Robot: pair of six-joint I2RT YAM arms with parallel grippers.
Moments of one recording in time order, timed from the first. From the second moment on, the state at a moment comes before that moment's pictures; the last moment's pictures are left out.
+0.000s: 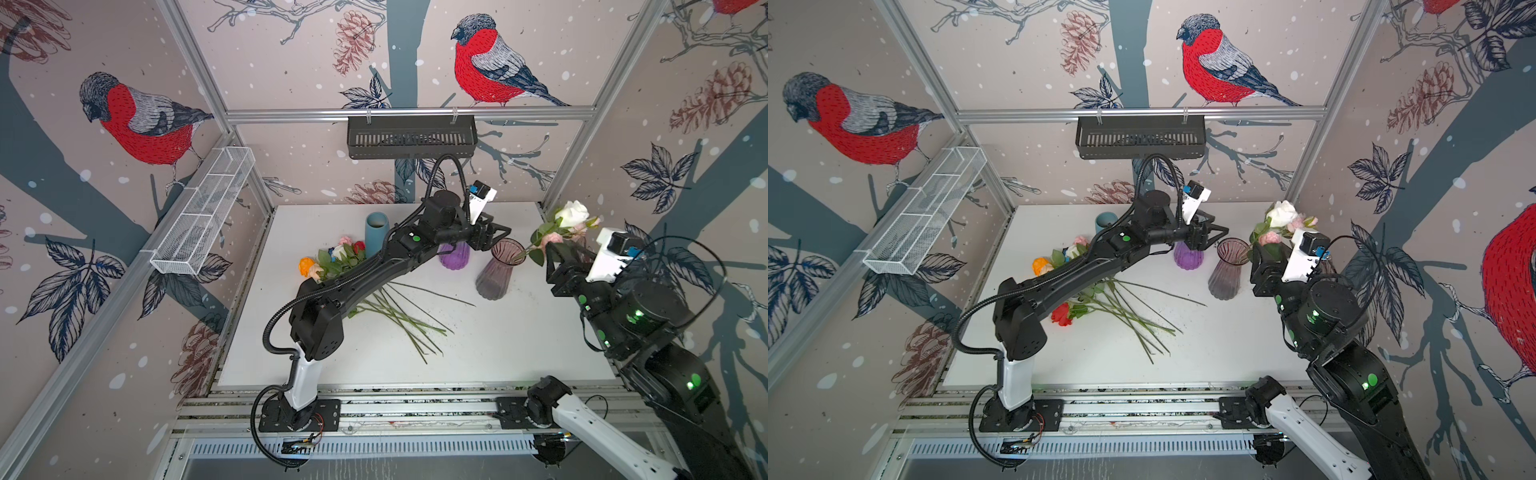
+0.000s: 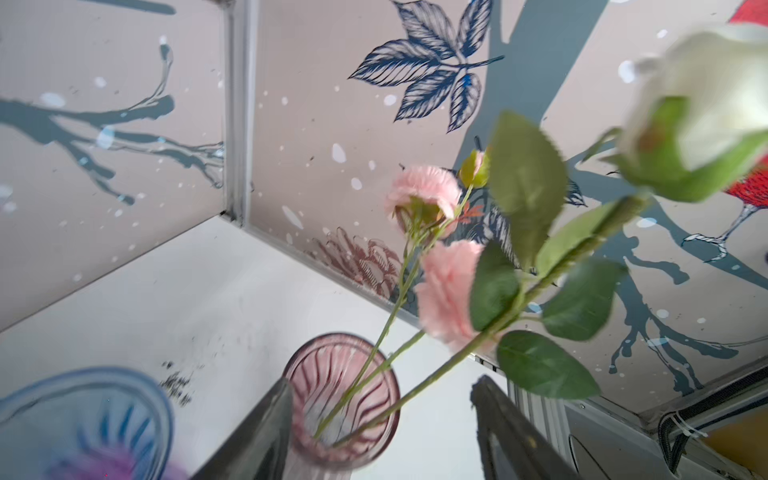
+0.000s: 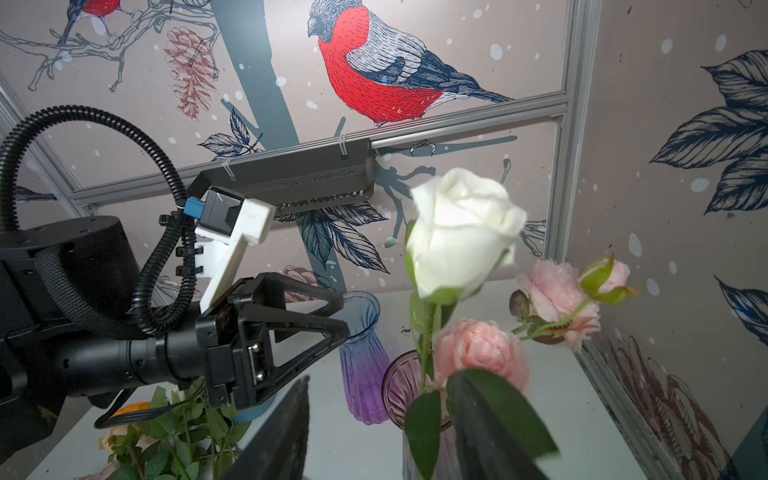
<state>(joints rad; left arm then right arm) -0.85 1.95 1.85 -0.06 0.44 -0.26 0.54 0.60 1.16 -0.60 0.37 0.21</state>
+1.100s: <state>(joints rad) -0.42 0.96 0.83 0.25 0.35 -0.07 0.86 1.49 1.61 -0.81 -0.12 0.21</state>
